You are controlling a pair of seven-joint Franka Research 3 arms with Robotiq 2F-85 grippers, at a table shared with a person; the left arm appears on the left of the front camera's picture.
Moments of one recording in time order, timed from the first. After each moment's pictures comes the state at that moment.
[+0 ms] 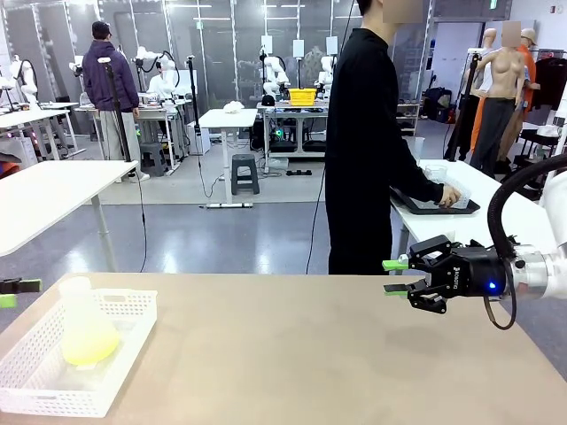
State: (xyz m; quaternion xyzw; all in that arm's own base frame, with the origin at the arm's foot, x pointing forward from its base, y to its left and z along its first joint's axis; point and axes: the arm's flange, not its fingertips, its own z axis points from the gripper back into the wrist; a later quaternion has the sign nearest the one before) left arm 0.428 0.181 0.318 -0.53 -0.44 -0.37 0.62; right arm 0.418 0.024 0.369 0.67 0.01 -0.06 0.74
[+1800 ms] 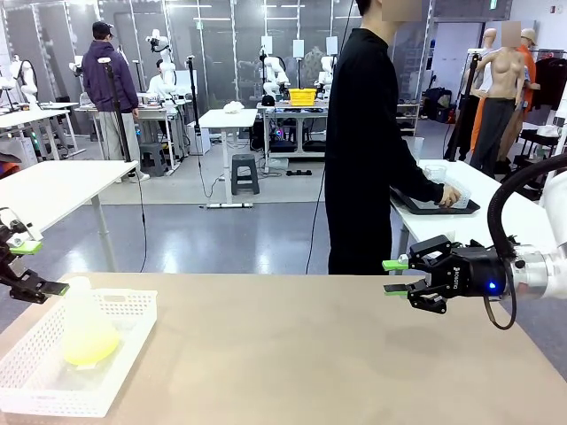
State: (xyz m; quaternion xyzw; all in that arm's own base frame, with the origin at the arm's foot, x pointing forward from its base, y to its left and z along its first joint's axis) left arm 0.415 0.065 0.397 -0.70 -0.05 -0.16 0.69; right arm 0.418 0.024 0.369 0.67 0.01 -0.06 0.74
